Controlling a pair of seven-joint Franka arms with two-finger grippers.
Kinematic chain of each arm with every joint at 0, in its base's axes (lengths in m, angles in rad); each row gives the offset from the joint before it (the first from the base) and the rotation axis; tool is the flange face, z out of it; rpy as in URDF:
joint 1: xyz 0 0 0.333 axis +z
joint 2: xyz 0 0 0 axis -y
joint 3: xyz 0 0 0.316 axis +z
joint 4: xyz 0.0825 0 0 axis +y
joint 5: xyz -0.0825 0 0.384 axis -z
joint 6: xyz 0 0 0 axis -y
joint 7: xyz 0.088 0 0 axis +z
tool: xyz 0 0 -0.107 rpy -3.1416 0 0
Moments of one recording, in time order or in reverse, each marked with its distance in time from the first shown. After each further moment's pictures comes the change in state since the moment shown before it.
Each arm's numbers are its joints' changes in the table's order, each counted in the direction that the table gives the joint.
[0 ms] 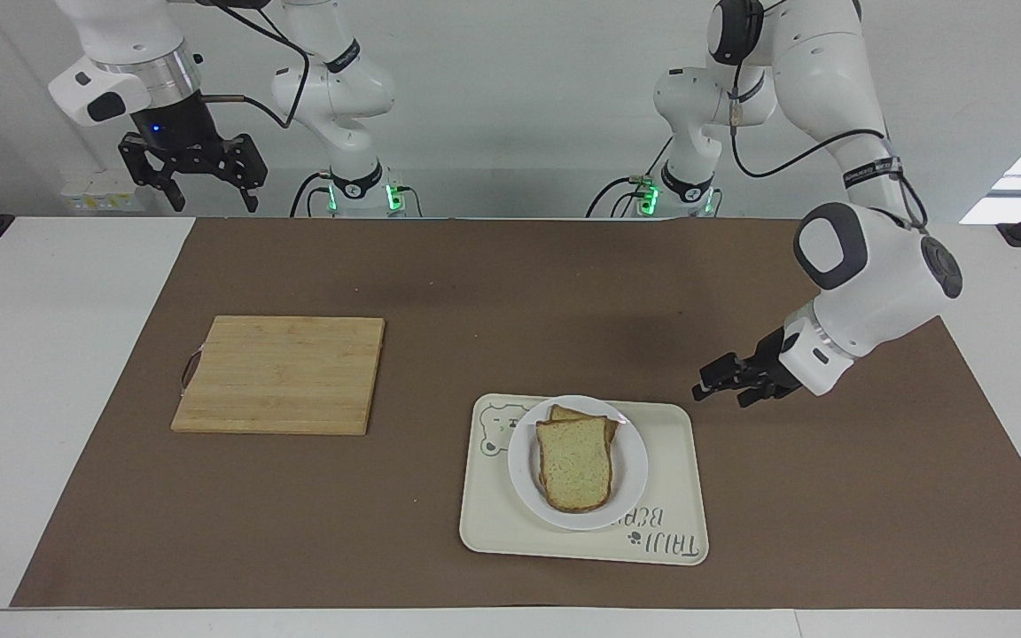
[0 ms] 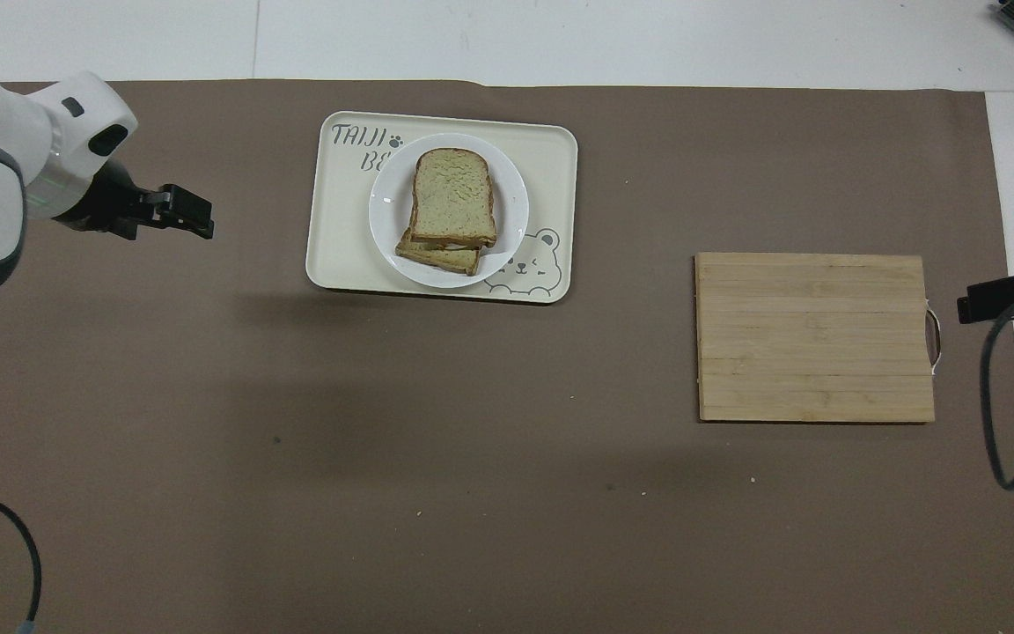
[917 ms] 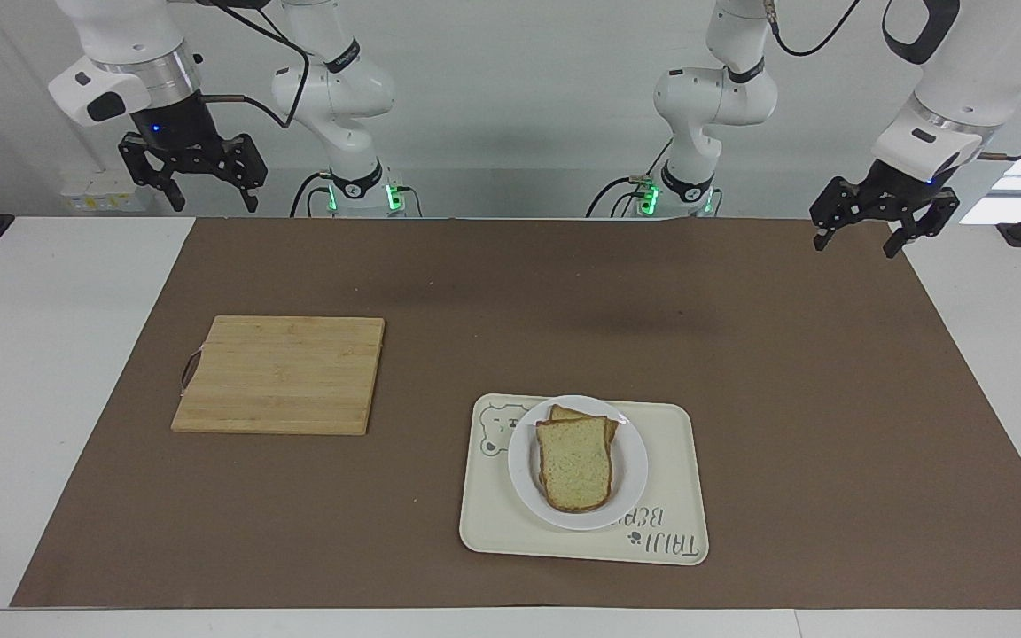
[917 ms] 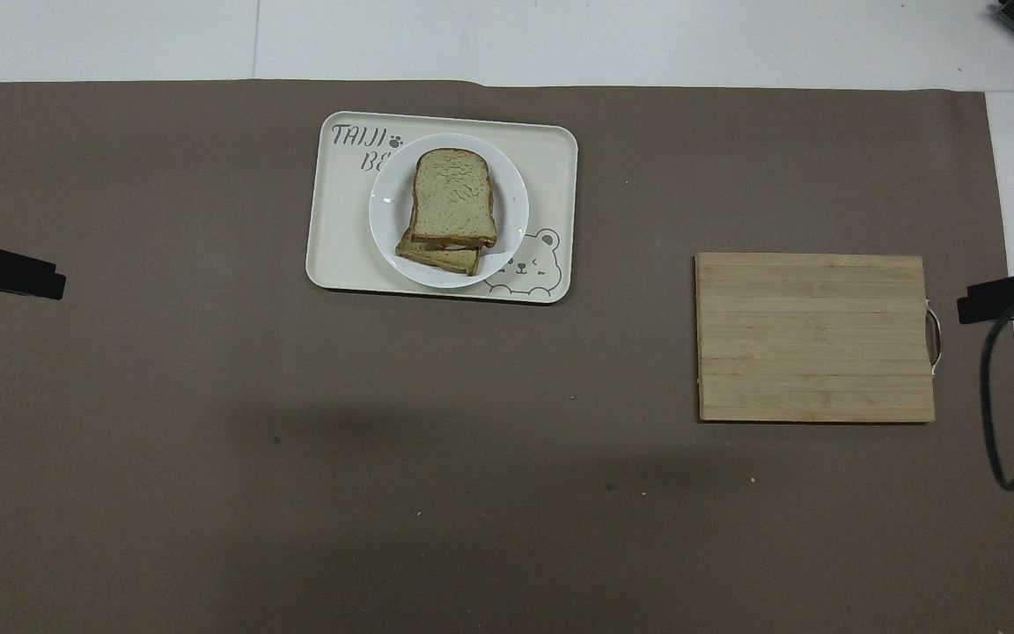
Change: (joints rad) left arm 0.018 0.282 -0.009 0.030 -0.134 -0.214 -0.075; right arm 0.000 0.000 0.000 0.000 0.000 0.000 0.000
